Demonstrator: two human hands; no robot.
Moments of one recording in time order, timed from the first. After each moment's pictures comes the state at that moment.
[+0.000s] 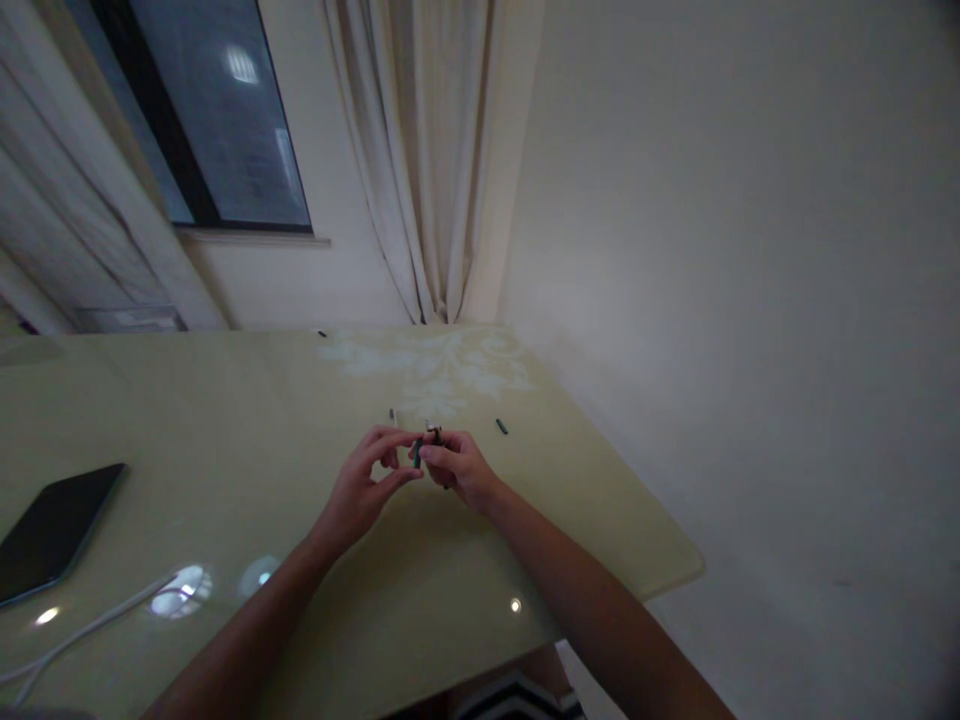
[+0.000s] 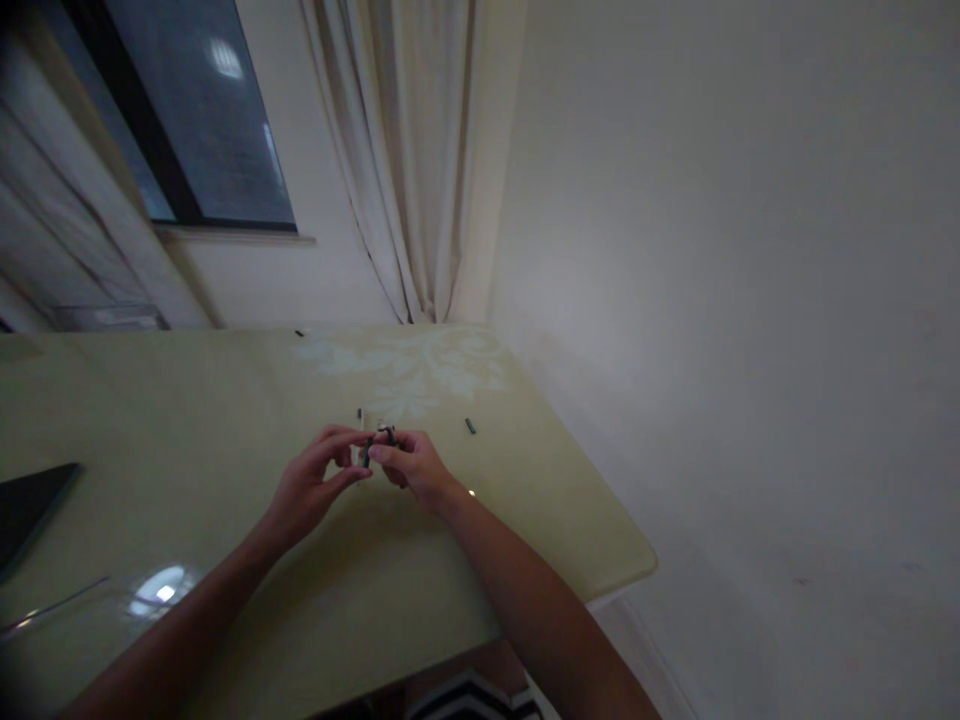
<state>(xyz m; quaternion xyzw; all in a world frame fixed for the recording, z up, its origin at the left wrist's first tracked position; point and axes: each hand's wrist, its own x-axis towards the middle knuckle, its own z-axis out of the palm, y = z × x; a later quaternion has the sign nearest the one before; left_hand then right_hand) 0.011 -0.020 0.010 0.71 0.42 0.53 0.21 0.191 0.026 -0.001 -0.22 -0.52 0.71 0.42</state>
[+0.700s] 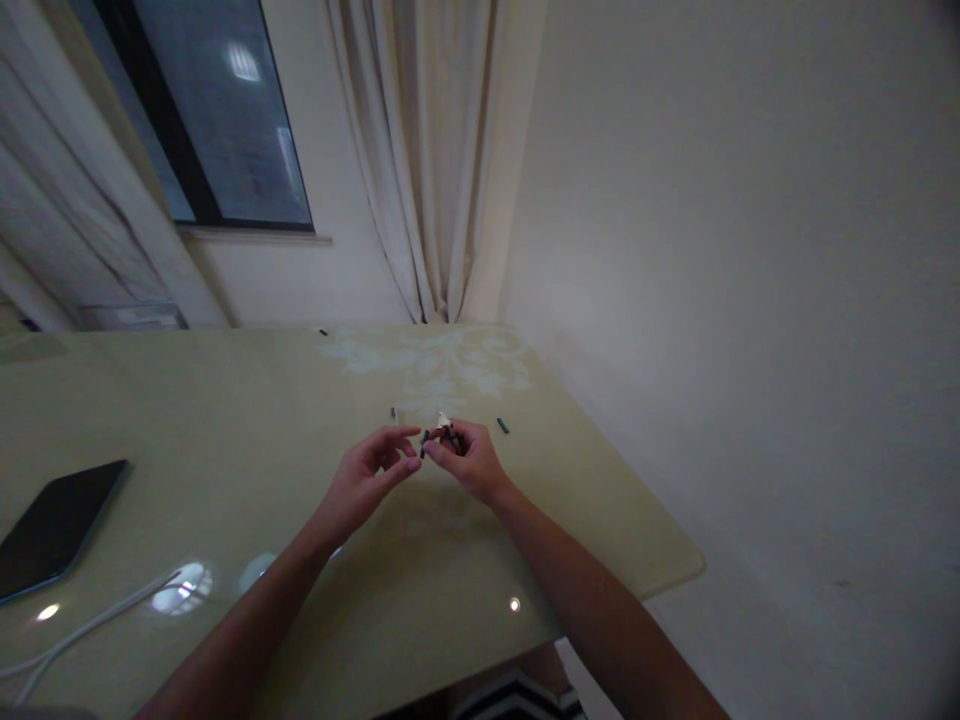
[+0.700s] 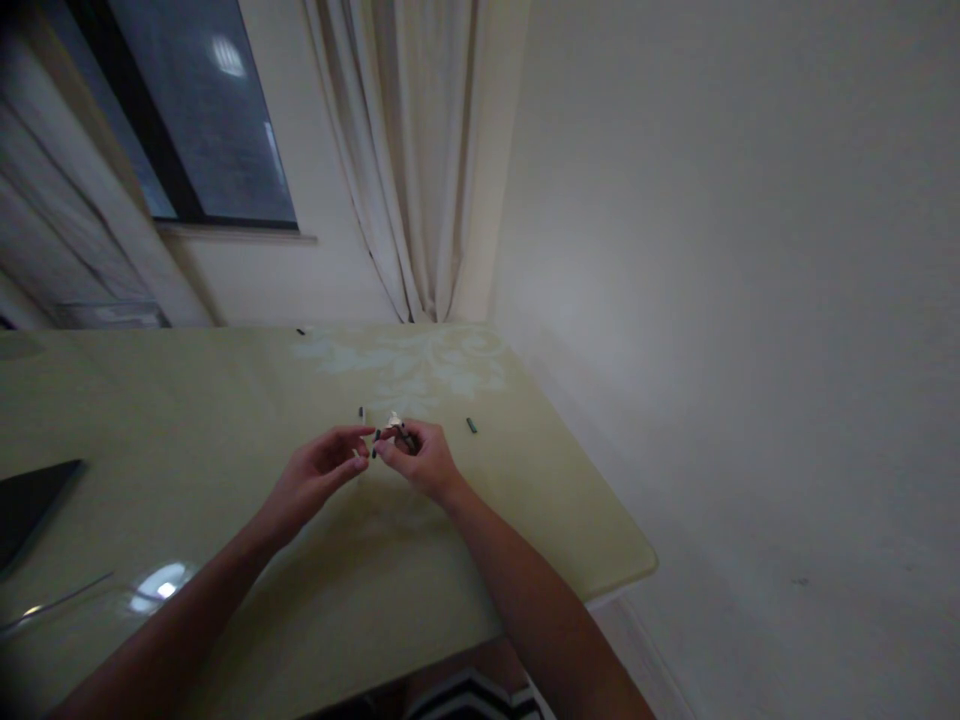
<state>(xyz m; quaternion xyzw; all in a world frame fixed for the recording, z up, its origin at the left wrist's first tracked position) 0.012 -0.022 0.019 0.62 0.46 0.50 0.39 0.202 0.027 0.010 -0.32 -0.67 0.48 0.47</state>
